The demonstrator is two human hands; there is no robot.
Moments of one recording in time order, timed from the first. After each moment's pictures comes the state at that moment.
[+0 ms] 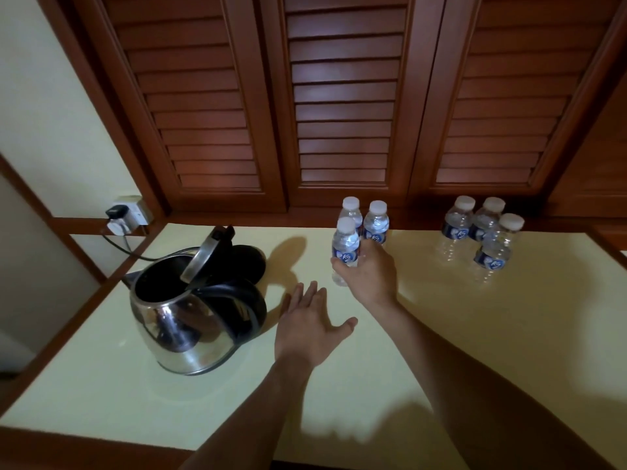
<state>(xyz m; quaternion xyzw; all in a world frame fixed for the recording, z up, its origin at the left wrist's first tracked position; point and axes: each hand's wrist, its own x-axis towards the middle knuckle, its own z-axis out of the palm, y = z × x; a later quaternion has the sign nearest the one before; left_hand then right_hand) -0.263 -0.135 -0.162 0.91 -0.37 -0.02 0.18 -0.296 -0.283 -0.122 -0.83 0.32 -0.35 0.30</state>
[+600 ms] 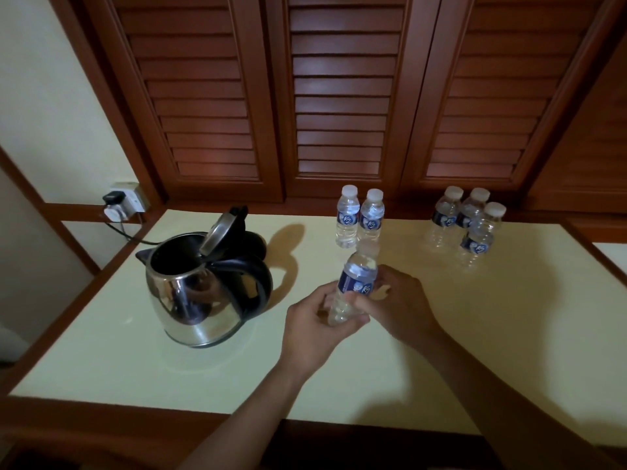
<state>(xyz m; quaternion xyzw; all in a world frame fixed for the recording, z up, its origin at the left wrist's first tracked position) -0.322 -0.092 -0.128 0.71 -0.33 -0.13 0.61 -0.407 -0.231 -0.091 -0.84 0.26 -0.25 0.40</state>
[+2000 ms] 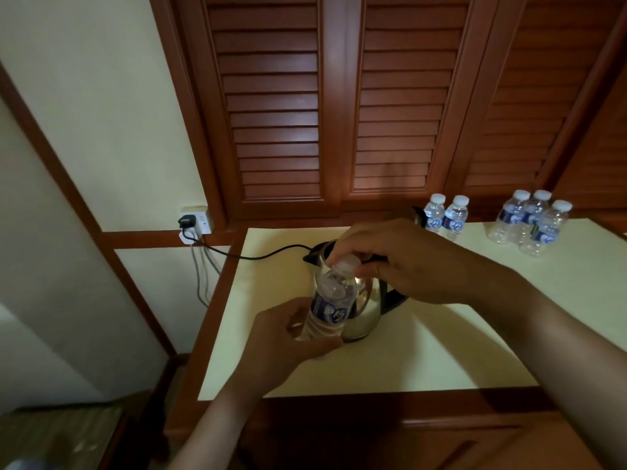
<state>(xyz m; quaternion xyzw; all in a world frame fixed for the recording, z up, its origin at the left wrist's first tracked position) -0.153 0.192 -0.065 0.72 -0.43 -0.18 0.52 -0.284 0.008 0.070 -0.97 -0.04 -0.12 0.23</state>
